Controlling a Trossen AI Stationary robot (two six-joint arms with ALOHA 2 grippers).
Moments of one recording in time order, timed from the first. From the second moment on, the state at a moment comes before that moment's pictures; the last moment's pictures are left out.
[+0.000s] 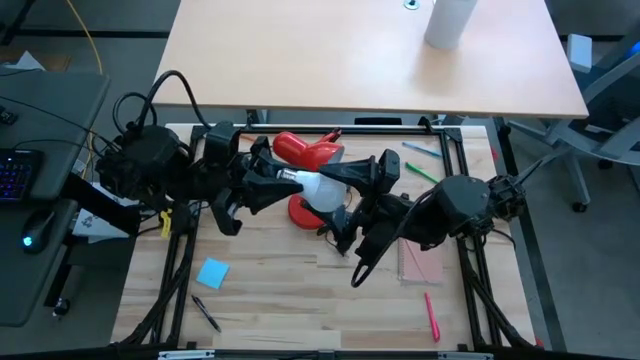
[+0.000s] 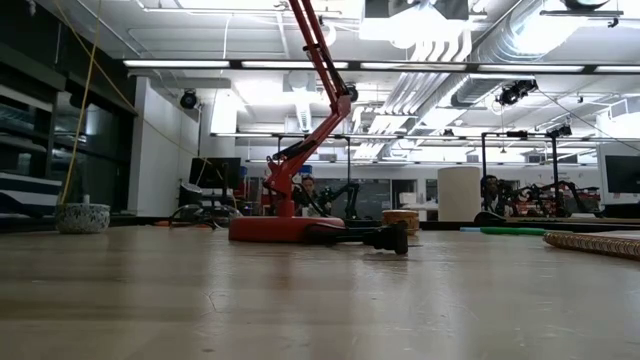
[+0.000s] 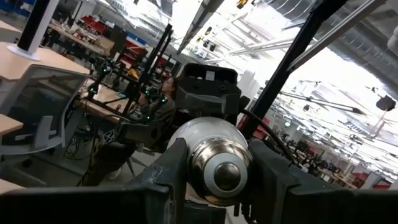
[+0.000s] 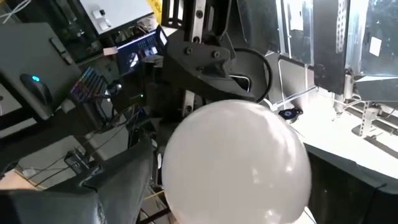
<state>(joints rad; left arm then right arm) -0.39 1.56 2.14 -0.34 -0.35 -0.45 0.48 1.84 2.31 -0.11 0.68 -1.39</state>
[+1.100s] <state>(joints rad) -0.37 1.56 2.14 -0.34 -0.38 -0.42 0.48 1.84 2.31 -0.11 0.69 -1.42</state>
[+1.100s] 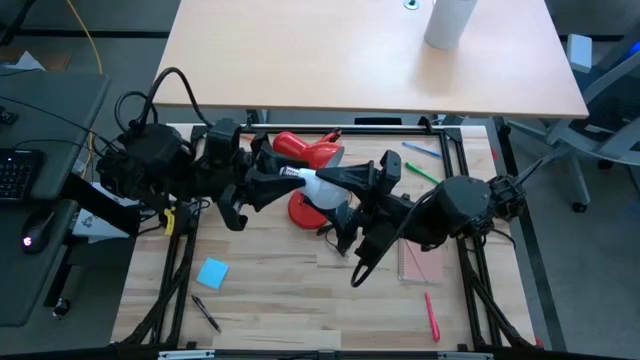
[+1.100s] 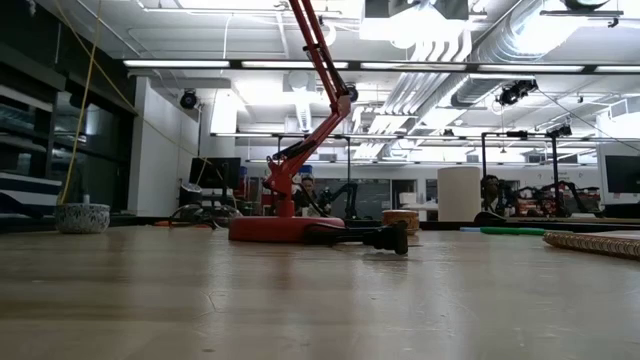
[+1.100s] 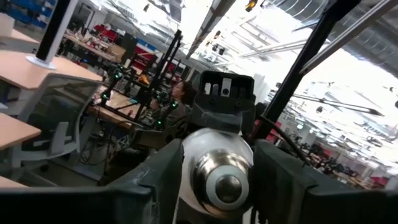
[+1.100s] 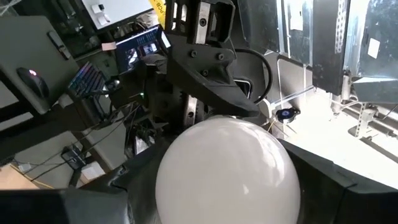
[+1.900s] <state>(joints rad) -0.37 1.36 2.08 -0.59 -0.58 0.00 0.55 1.68 2.31 -0.94 0.94 -0.37</state>
